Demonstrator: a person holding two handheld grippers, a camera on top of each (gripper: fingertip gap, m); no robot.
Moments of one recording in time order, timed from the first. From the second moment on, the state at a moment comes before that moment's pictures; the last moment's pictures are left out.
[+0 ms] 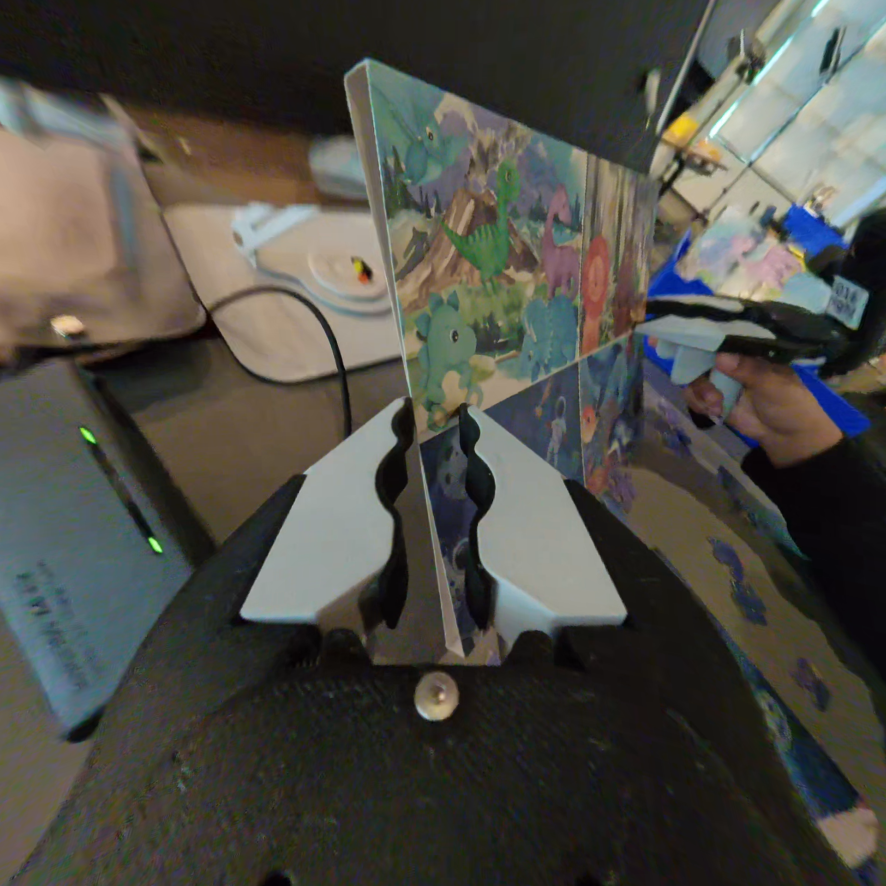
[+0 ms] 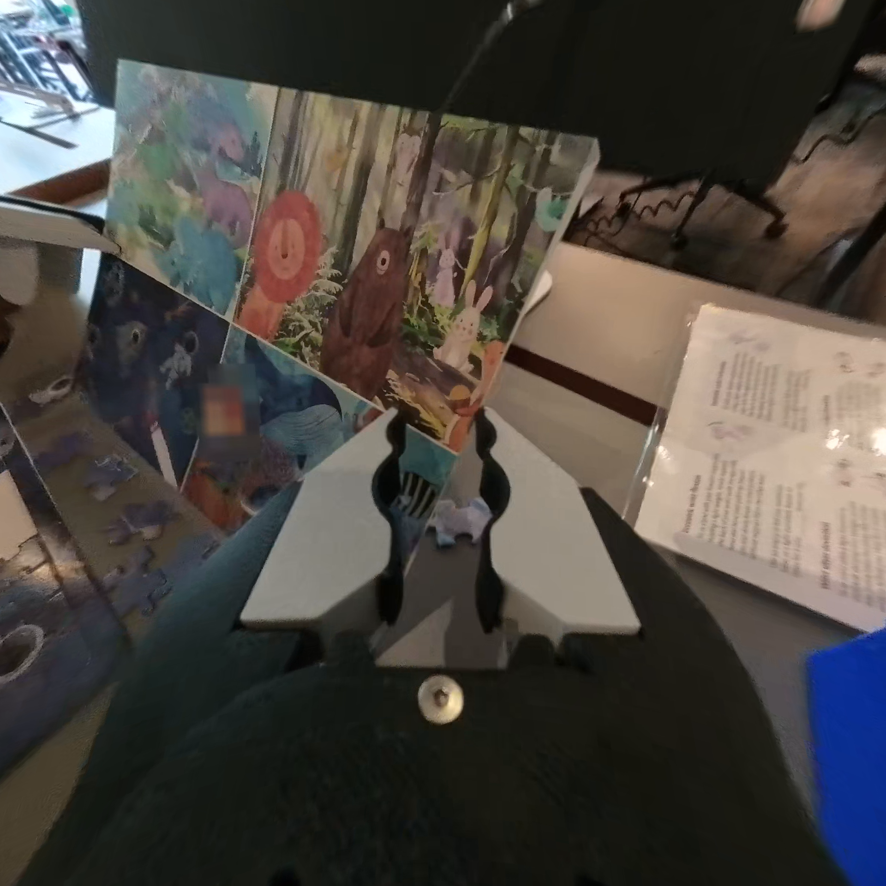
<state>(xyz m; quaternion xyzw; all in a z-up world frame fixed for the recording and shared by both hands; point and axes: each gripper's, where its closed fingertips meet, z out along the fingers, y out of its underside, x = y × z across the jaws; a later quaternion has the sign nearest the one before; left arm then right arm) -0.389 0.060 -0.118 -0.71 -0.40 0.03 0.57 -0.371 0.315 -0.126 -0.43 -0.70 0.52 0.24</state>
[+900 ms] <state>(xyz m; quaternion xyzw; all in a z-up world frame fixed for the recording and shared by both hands) -0.417 0.036 -0.091 -0.67 -0.44 0.00 0.60 -0.379 0.307 -0.070 -0.40 -0.69 0.51 0.32</state>
